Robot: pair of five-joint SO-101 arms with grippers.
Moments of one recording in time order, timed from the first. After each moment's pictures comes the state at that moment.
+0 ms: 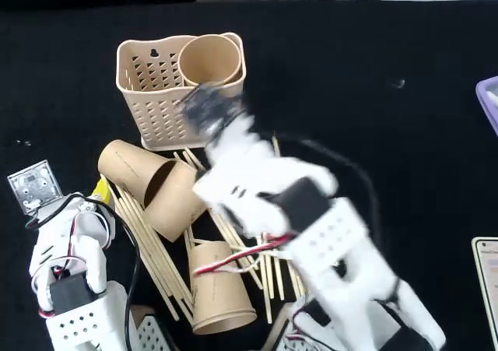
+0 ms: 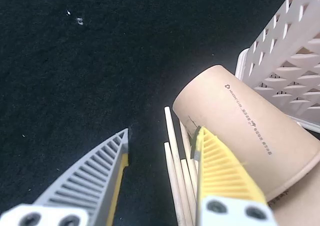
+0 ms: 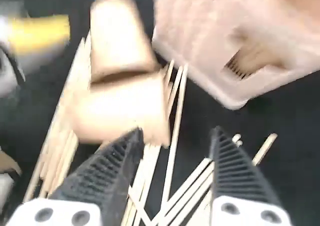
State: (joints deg) left arm -26.5 -103.7 88.7 56.3 4.4; right arm -39.6 -38.2 29.2 69.6 8.3
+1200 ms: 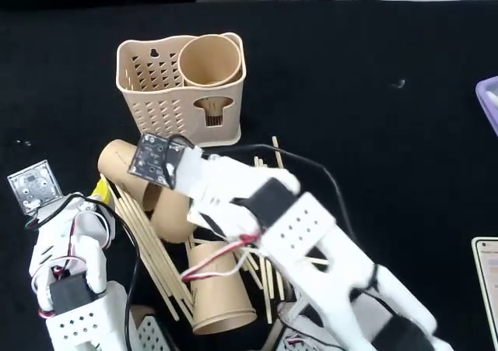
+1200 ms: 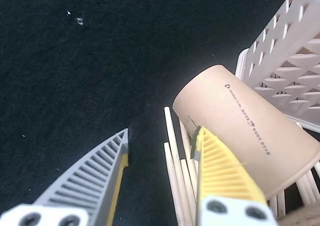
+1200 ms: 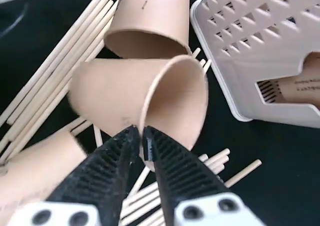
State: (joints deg) left arm -26.5 -103.7 88.7 56.3 4.4; right arm -43.8 -33.6 33.6 67.1 29.5
